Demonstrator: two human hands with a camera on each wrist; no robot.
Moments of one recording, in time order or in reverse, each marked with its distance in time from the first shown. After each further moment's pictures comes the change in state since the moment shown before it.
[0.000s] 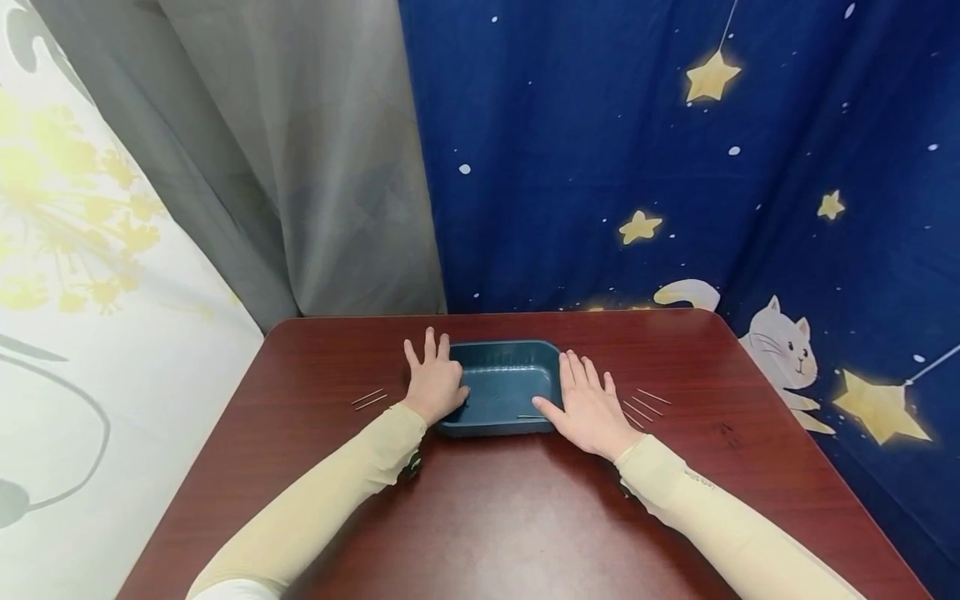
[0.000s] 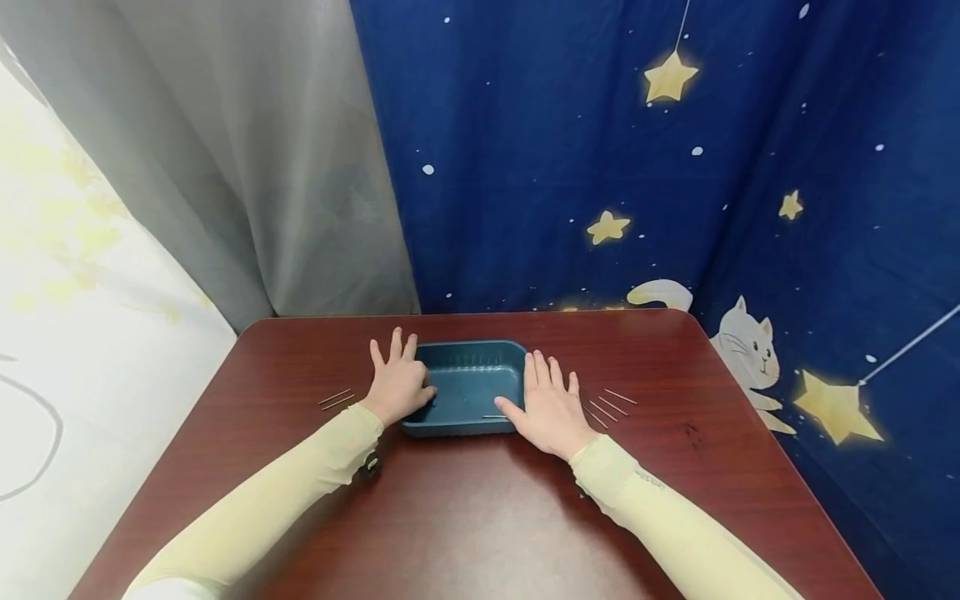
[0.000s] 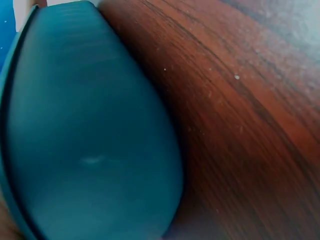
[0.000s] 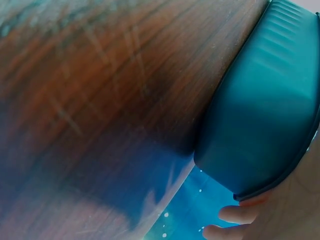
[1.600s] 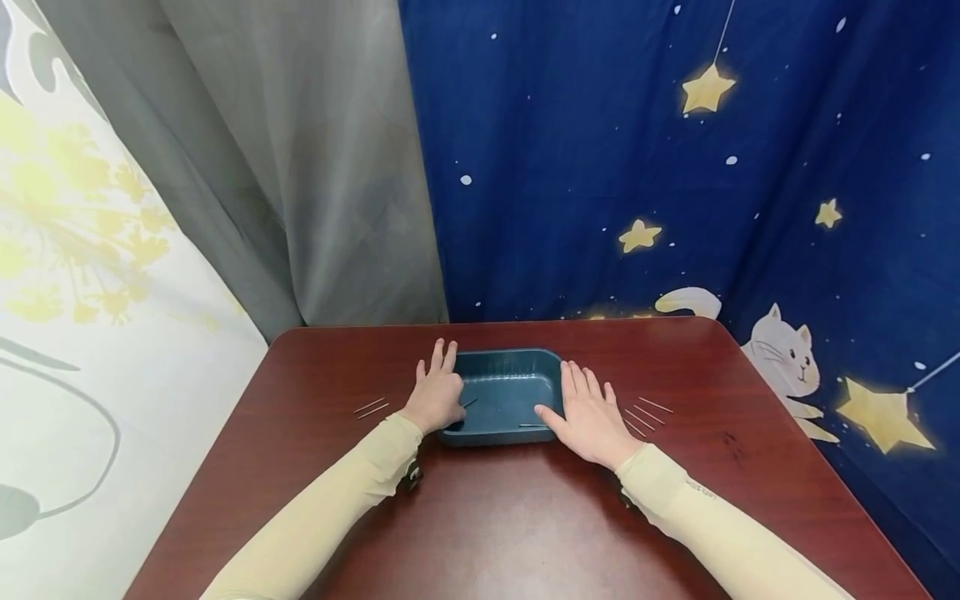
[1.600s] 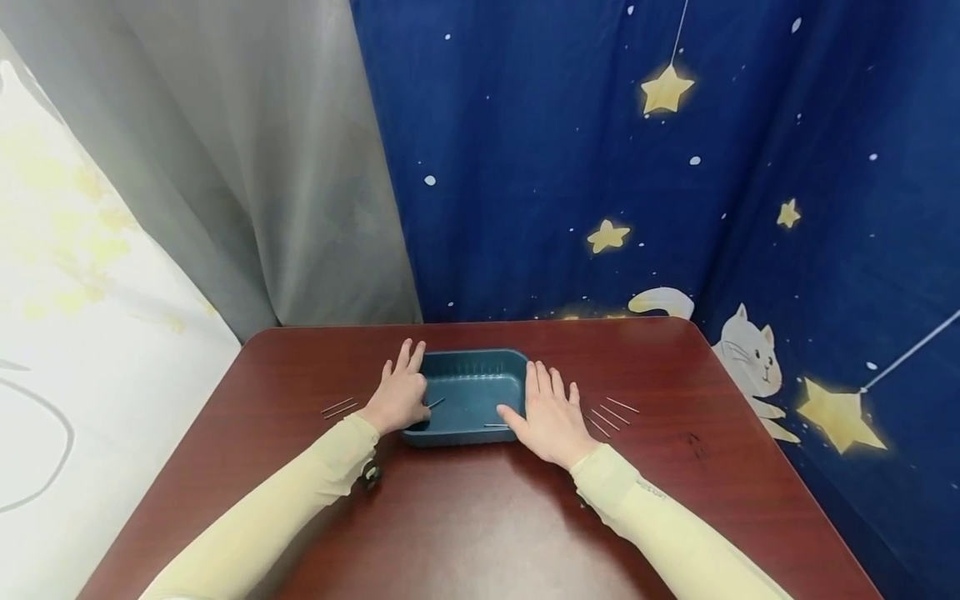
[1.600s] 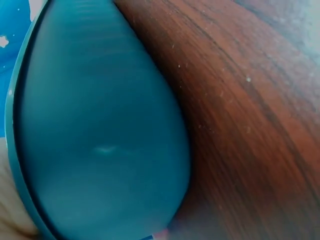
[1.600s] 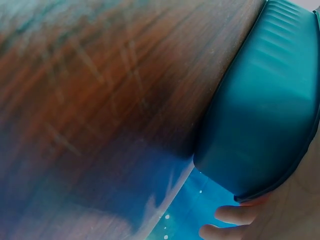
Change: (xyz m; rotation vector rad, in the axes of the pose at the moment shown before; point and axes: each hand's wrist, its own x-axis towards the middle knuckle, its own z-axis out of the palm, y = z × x) left_hand -0.003 -0.003 0.000 -0.107 -0.104 0.056; right_hand -0.002 -0.001 0.001 0.028 0.011 0.006
